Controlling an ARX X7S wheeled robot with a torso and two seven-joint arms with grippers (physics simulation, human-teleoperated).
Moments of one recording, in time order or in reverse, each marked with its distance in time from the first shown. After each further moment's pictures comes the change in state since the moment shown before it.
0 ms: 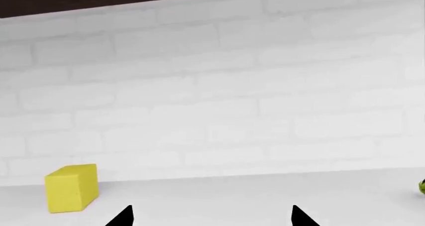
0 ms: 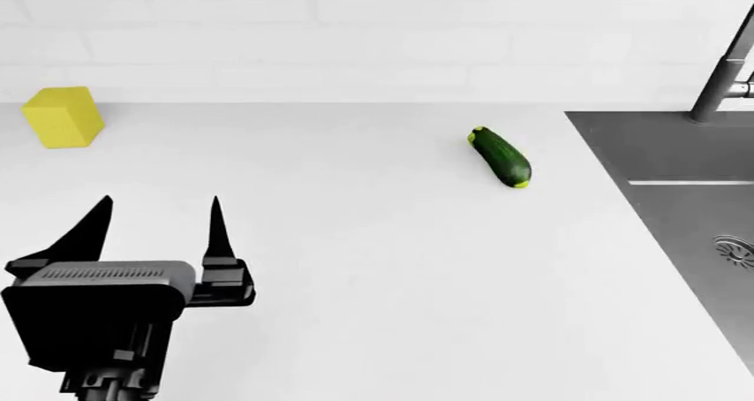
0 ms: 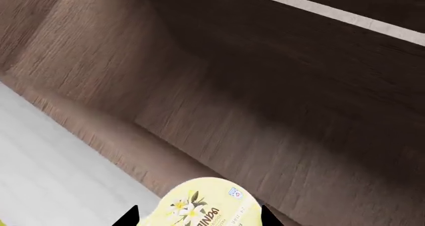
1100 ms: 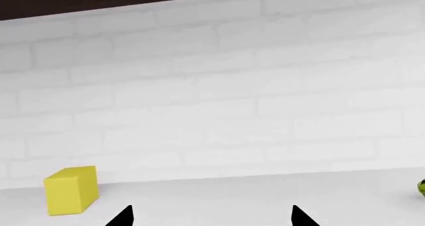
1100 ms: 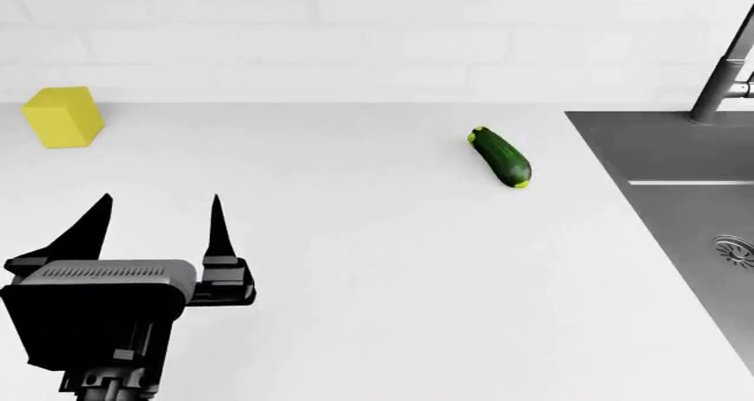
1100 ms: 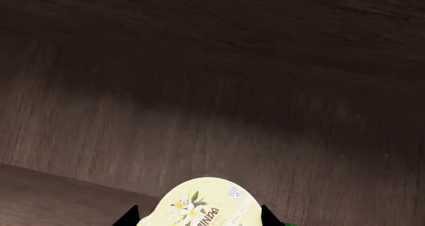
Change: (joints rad) left arm -0.010 -0.015 0.009 0.011 -0.014 -0.011 -0.018; right arm 0.173 -0.432 0.593 1.256 -1.469 -0.339 -0.779
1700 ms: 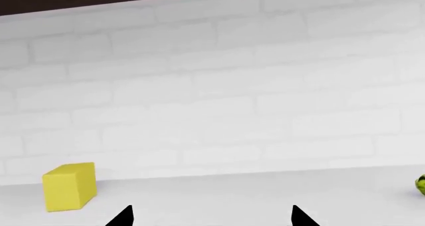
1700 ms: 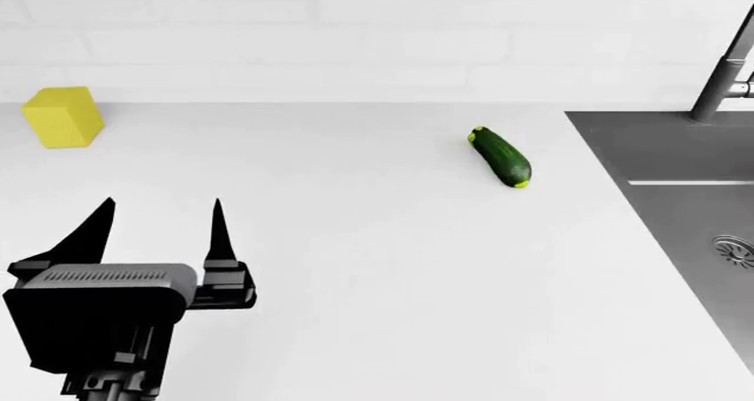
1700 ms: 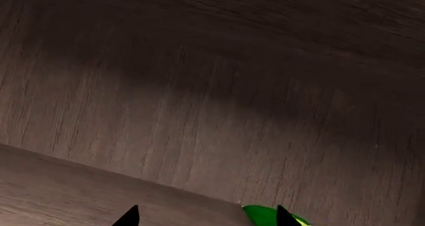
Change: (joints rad) left arm 0.015 -0.005 0.004 -0.013 -0.003 0.024 0.000; right arm -0.003 -0.018 -0.174 0.145 0.109 -0.112 0.066
